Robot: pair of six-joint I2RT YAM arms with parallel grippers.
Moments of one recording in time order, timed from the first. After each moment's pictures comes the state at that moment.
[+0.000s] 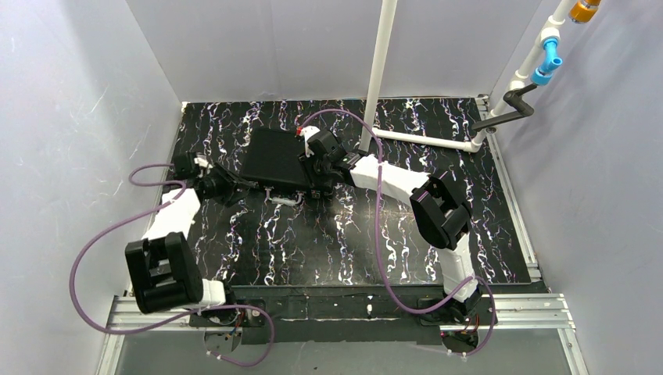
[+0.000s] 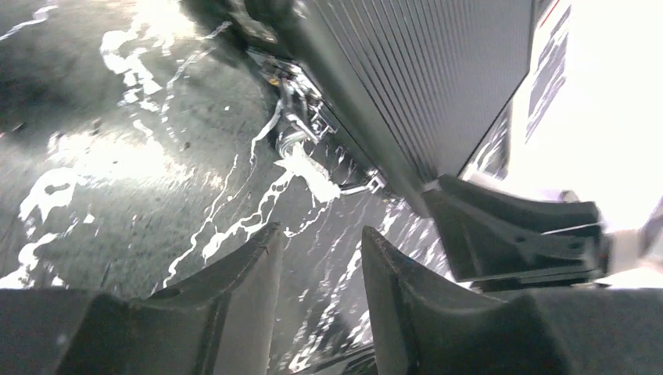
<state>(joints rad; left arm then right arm) 0.20 1.39 0.86 -0.44 0.53 -0.69 0.84 2.06 1.61 -0.32 0.00 0.20</state>
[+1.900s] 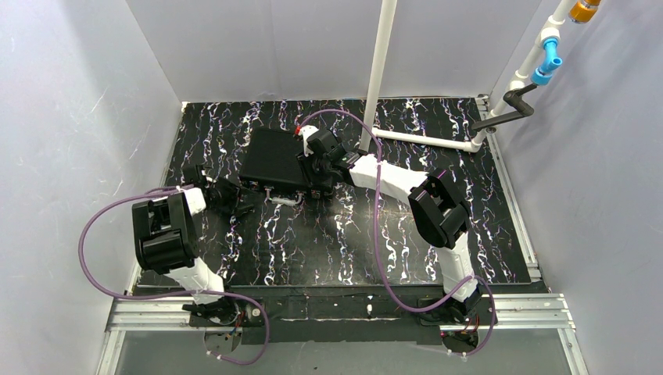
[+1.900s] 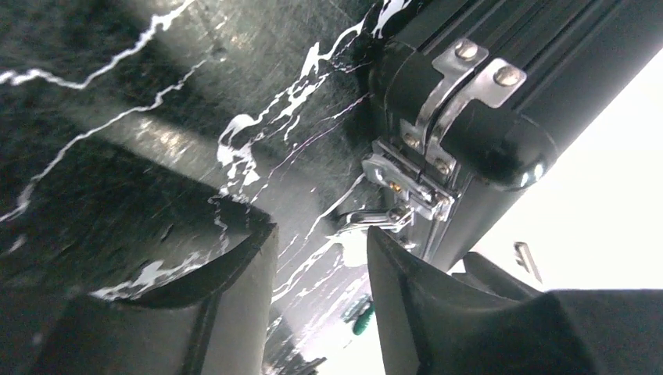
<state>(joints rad) 0.26 1.66 0.74 -0.14 0.57 -0.96 0.84 2.07 1.62 -0.29 -0.04 0.20</state>
